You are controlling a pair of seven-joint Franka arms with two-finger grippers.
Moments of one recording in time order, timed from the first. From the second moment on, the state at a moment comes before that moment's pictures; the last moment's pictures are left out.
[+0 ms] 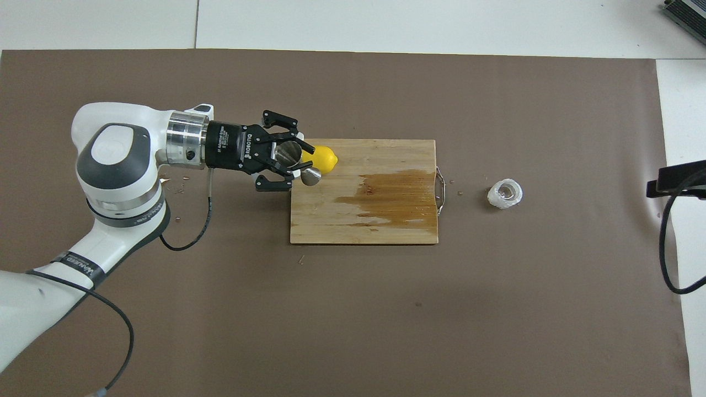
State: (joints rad) left arm 0.32 0.46 -0.70 -1.78 -1.26 2.00 -1.10; right arm 0.00 -0.11 -0.06 -1.59 0.03 1.52 0.15
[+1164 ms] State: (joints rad) left arm -0.13 0.47 -0.68 -1.83 -1.77 2.78 -1.04; right arm 0.00 -0.11 -0.06 -1.59 0.03 1.52 0.15
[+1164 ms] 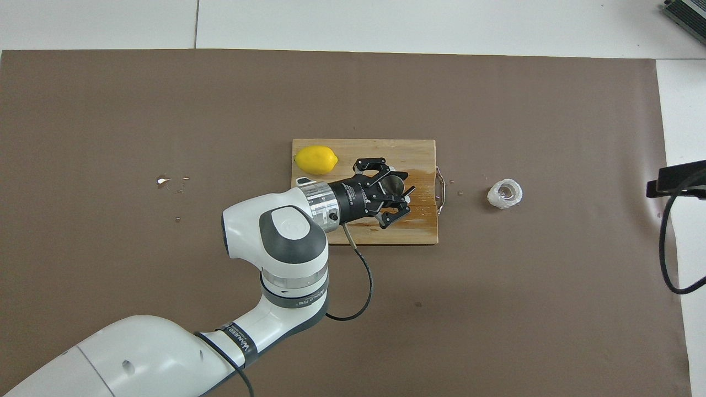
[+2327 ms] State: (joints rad) left arm -0.28 0.54 -0.59 -1.77 -1.77 2.87 -1.03; right arm 0.00 -0.11 -0.06 -1.59 0.03 1.52 0.15
